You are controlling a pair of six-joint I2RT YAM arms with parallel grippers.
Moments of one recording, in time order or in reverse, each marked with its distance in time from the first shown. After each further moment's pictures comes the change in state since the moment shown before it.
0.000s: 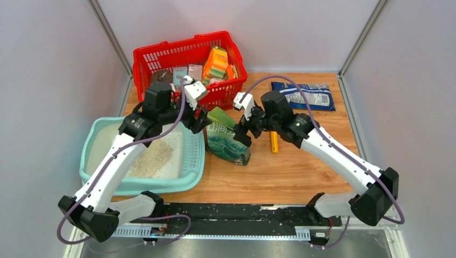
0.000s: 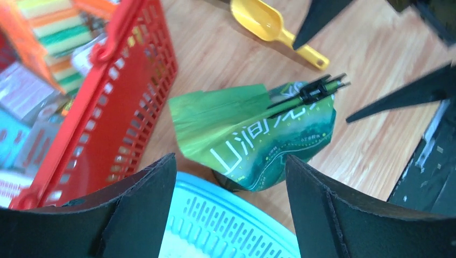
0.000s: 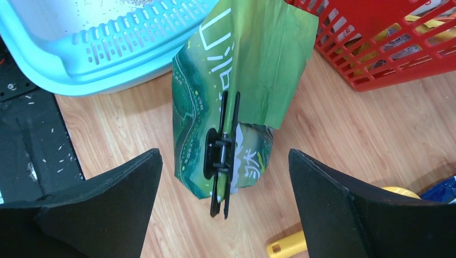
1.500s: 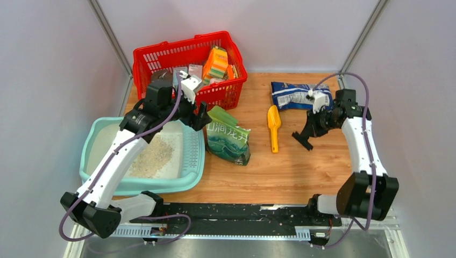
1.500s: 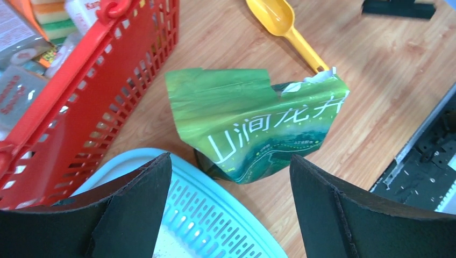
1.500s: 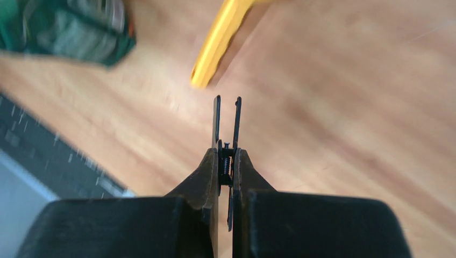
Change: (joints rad) left arm 0.020 0.005 0.041 -0.048 -0.131 -0.250; right arm -0.822 -0.001 -0.019 -0.418 -0.200 -0.169
